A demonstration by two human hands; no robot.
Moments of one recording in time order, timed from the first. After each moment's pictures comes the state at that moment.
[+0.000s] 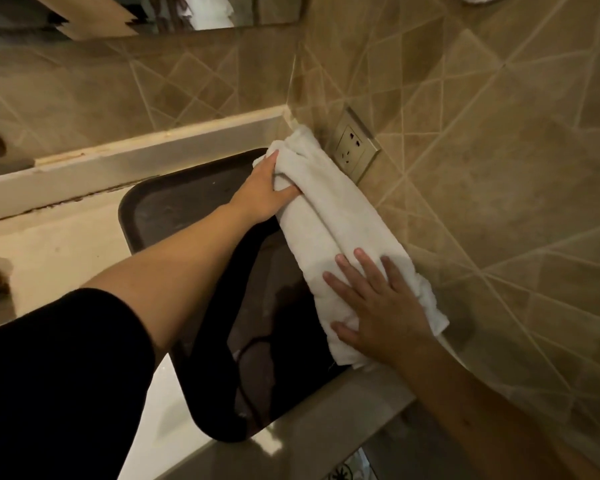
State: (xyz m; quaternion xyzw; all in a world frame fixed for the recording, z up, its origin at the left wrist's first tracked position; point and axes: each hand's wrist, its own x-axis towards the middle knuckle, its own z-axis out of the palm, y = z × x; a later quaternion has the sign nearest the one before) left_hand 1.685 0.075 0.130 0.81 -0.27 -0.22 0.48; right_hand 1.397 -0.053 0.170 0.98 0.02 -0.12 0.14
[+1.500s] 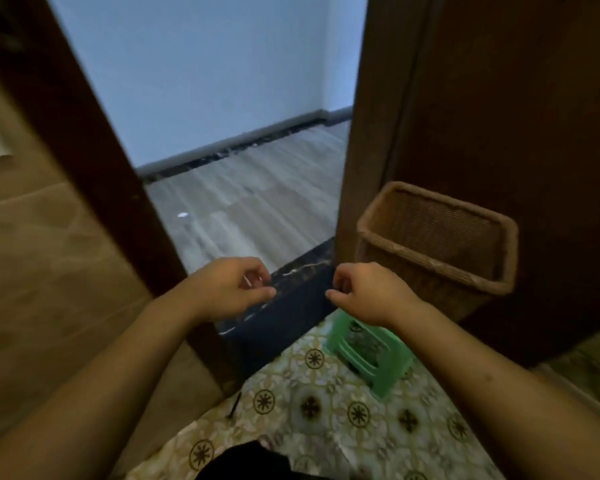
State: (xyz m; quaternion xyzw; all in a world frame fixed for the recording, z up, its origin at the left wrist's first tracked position) left_hand 0.676 0.089 0.339 0.34 -0.89 -0.30 0.00; right_hand 0.456 0.237 0.324 0.57 -0.79 0.12 -0.17
